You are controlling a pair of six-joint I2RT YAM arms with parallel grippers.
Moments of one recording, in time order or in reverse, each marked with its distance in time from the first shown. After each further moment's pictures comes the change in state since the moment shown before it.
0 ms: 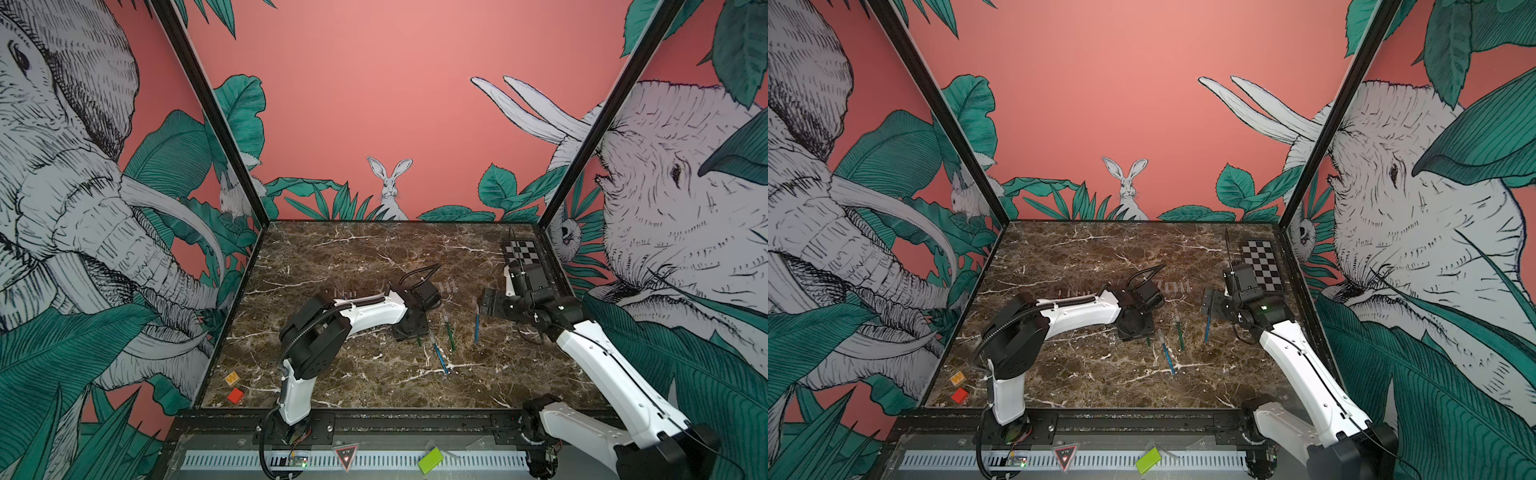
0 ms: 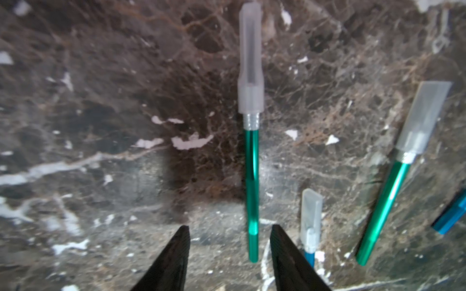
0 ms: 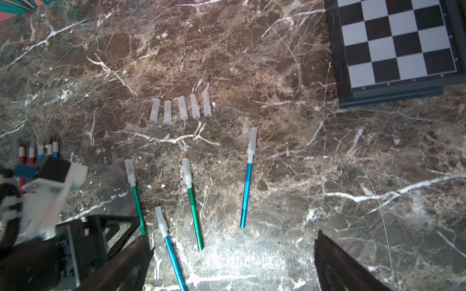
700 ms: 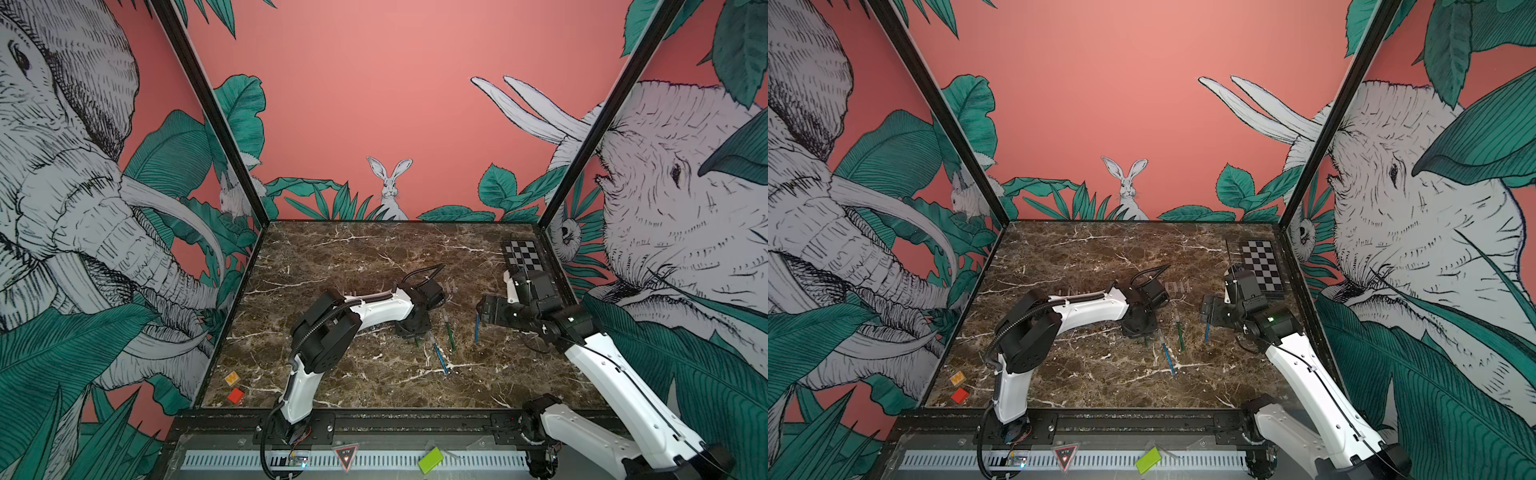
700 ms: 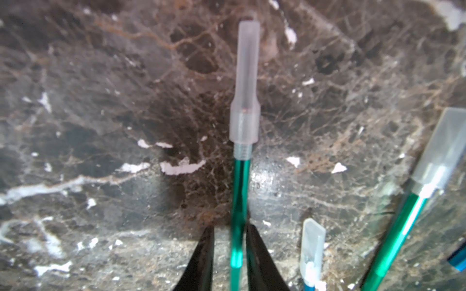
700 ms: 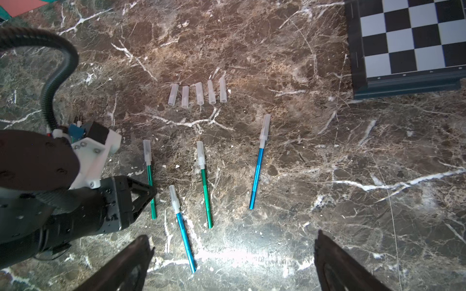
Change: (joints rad) left arm 0.000 0.064 0.070 -0.048 -0.026 -0.005; right arm 0.054 -0.065 0.018 -0.064 -0.024 0.002
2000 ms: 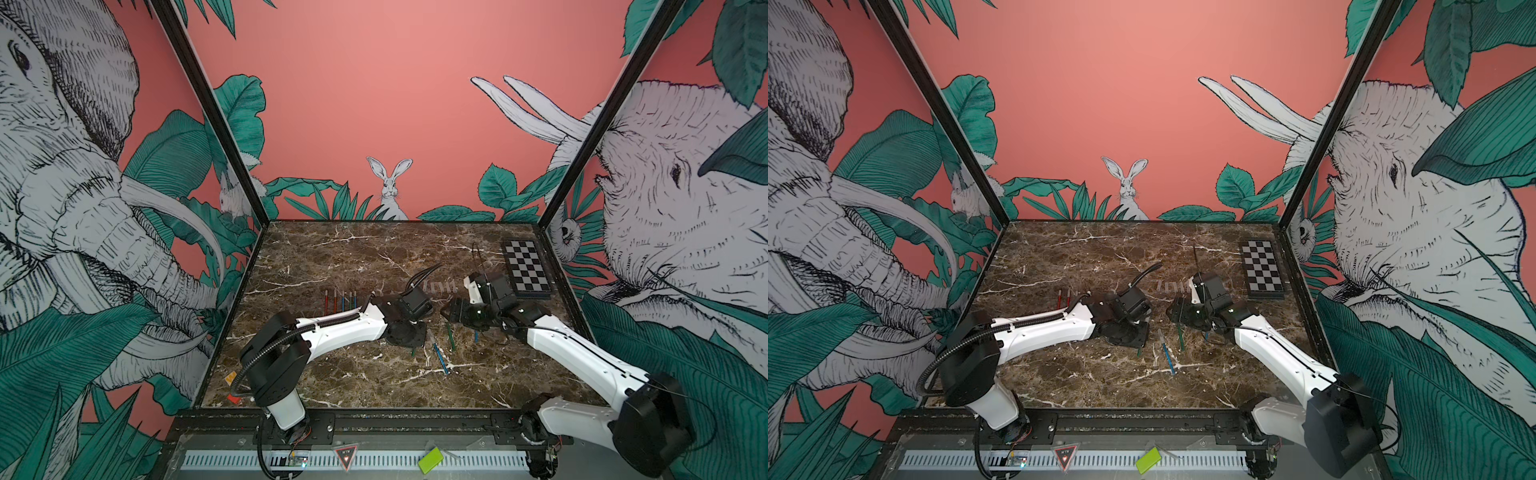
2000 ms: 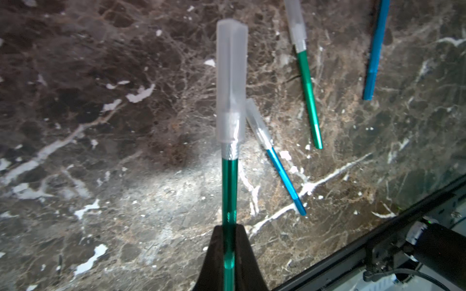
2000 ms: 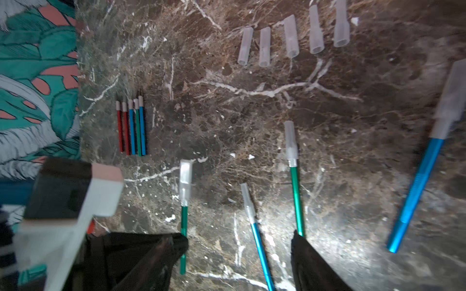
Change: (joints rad) left arm -0.064 -0.359 -0.278 0.160 0.106 0.327; right arm 0.141 0.266 -0.162 0.470 -0.288 0.257
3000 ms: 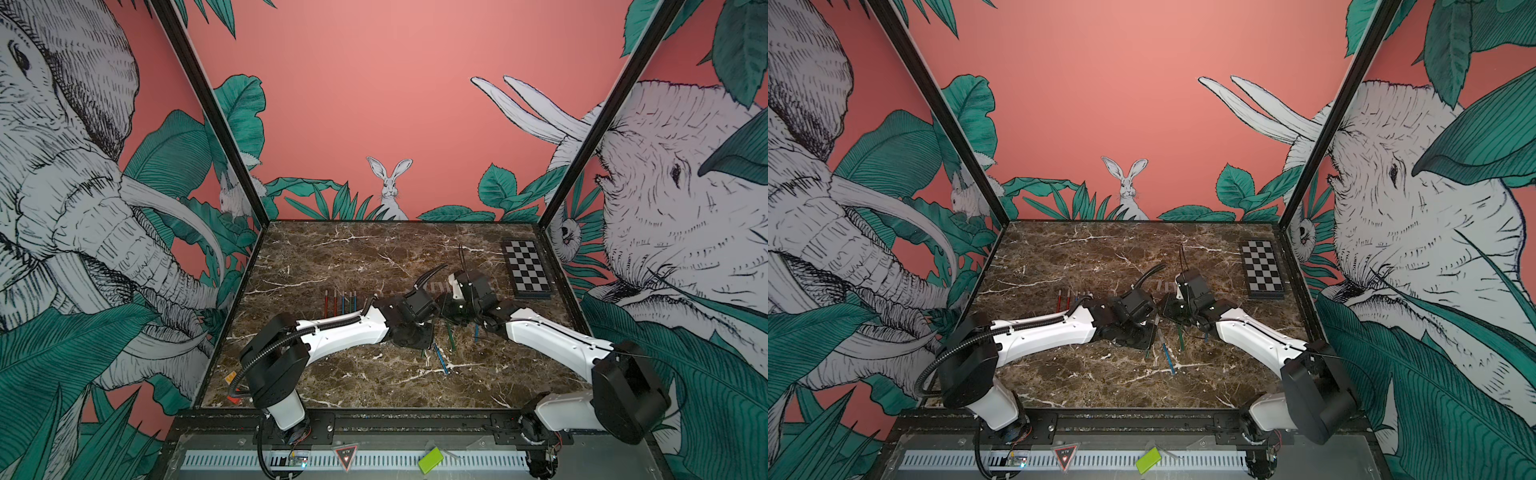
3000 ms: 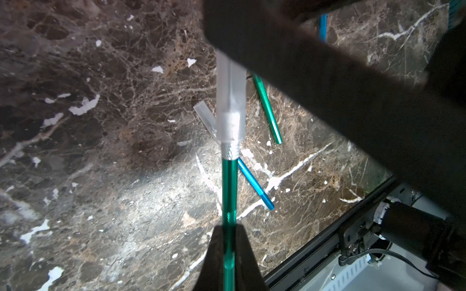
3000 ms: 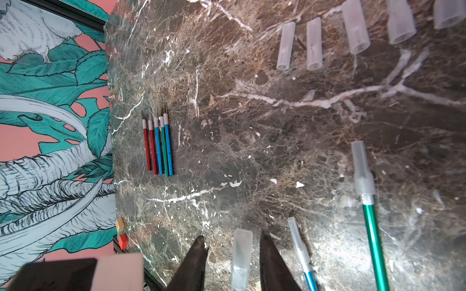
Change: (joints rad) left arm -0.029 -0.005 0.000 0.064 0.047 0.006; right arm 0.068 0.155 -0.001 0.237 -0.011 0.159
